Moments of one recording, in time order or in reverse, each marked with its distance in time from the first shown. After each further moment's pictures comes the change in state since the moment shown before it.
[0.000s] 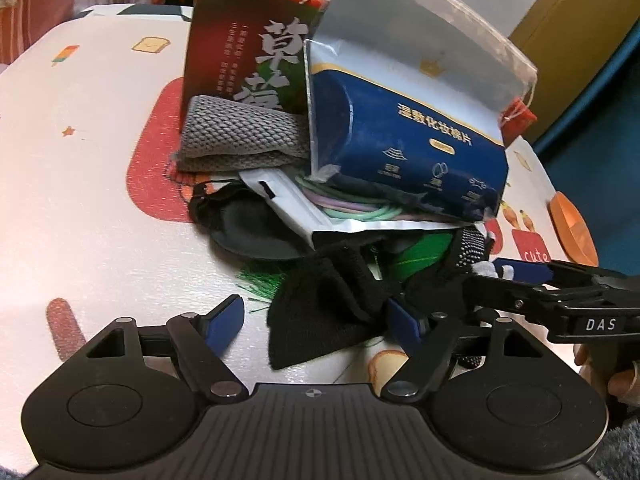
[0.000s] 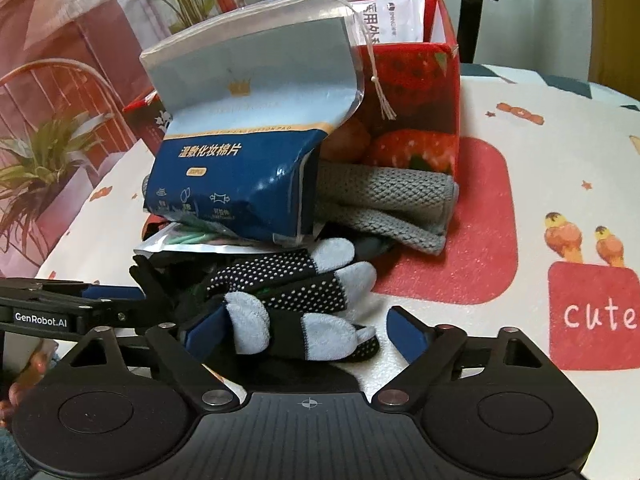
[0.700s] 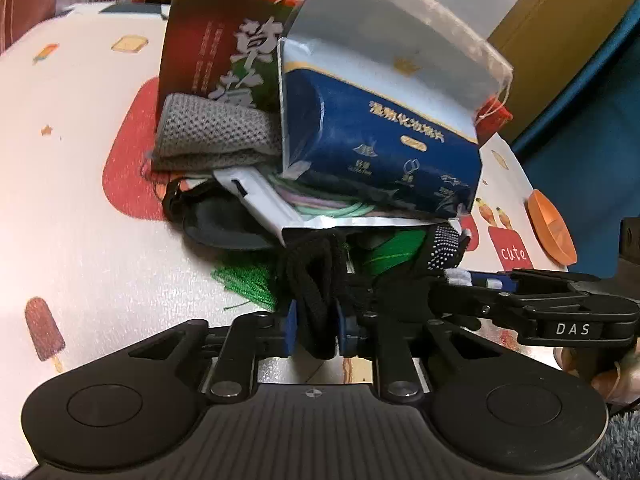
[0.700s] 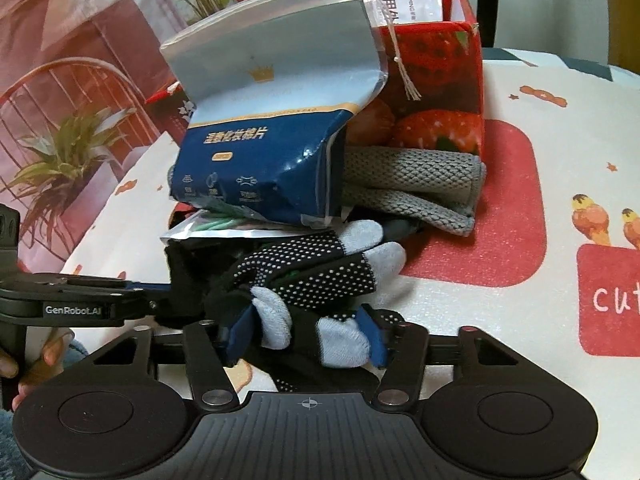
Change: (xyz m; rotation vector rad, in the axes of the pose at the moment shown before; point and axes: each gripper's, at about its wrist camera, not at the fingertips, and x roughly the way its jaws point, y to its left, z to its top) left arm 0.000 -0.008 -0.001 0.014 -0.006 -0.065; right arm 0.002 0.002 -0.005 0.017 0.030 0.088
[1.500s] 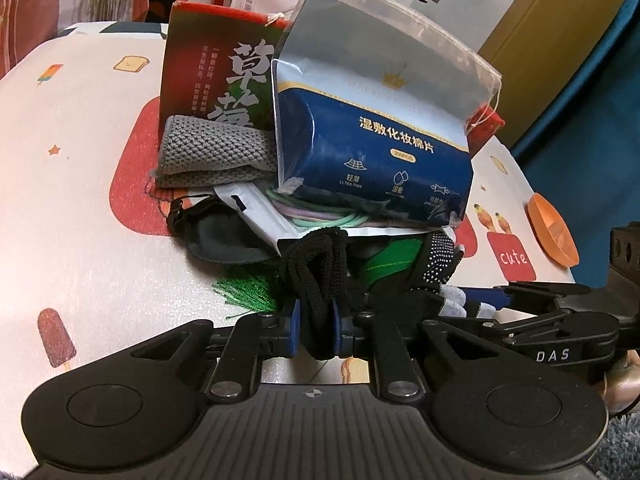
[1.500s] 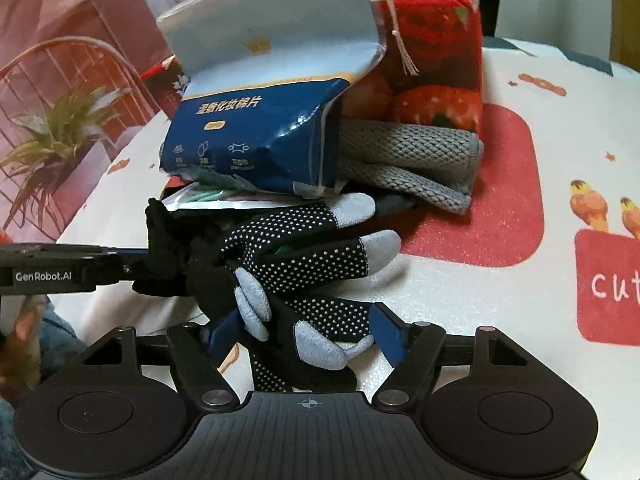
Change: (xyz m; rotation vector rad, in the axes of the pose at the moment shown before) left arm -0.011 0.000 0.001 0.022 -0.024 0.017; right arm 0.005 -0.002 -0.010 -0.016 0.042 -0.020
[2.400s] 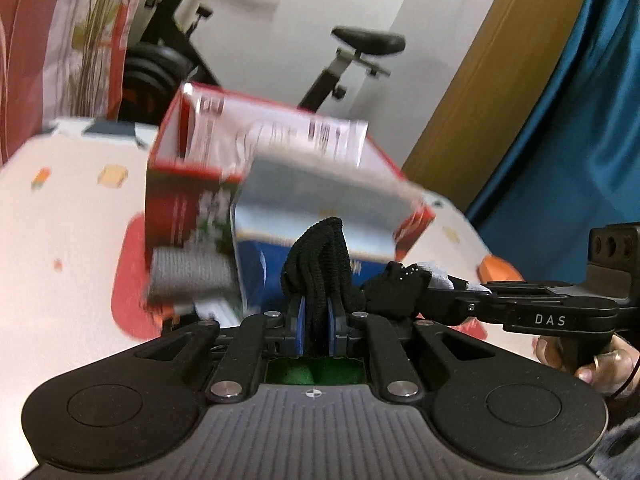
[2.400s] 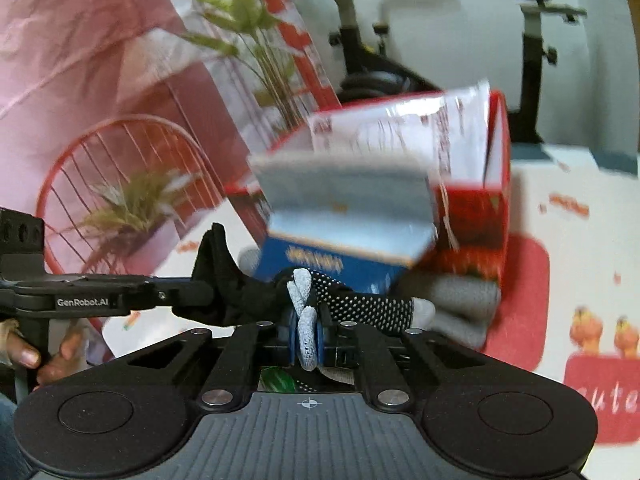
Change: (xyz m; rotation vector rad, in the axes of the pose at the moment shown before) left arm -0.070 -0.023 0.036 0.087 -0.242 -0.077; right arm -0.066 0.011 0.041 -0.081 -0.221 0.155
